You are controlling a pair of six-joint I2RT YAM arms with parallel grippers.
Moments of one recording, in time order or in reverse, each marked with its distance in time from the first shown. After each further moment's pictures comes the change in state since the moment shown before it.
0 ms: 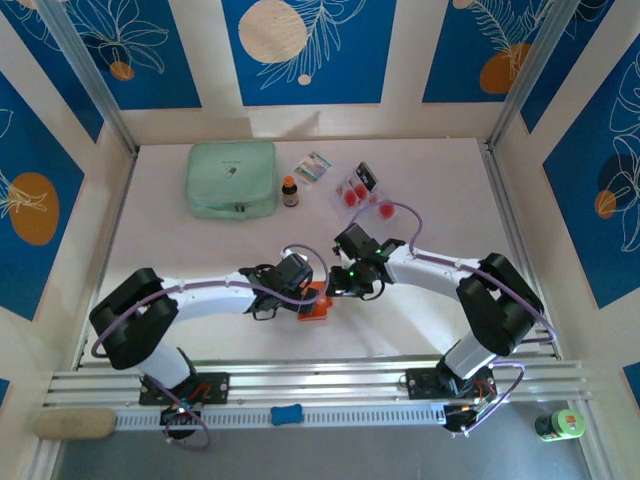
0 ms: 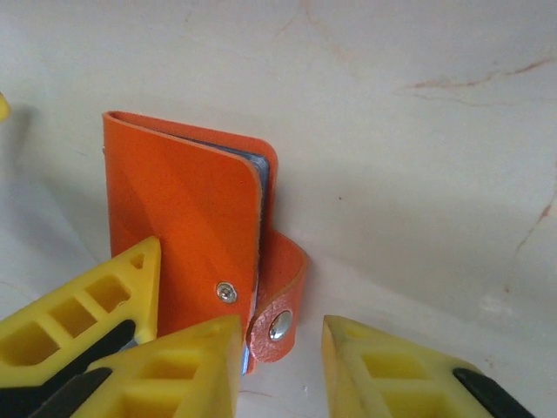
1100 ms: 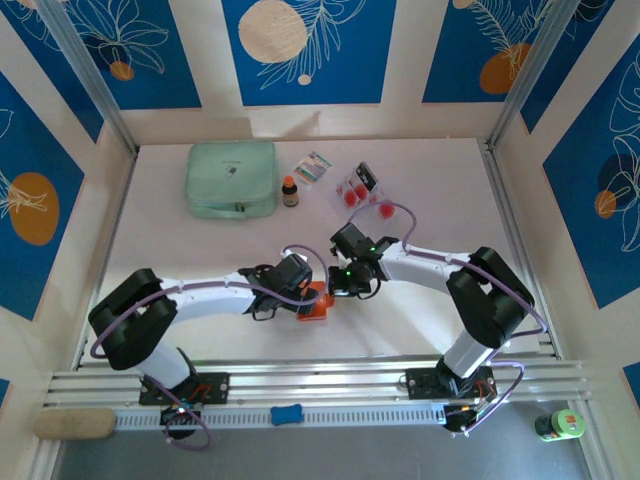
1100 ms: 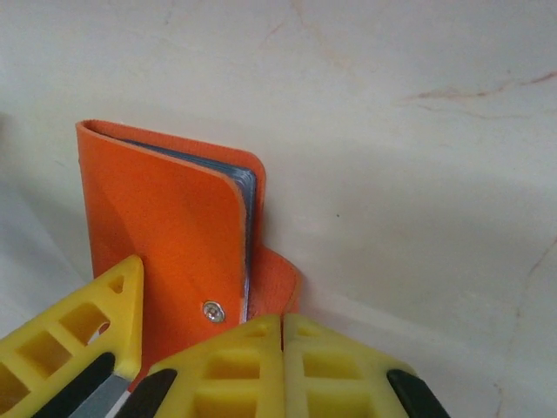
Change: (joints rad) left arm 0.000 -0.006 -0.005 0.003 -0.007 0.015; right arm 0.006 0.060 0.033 -0.014 0.002 -0.002
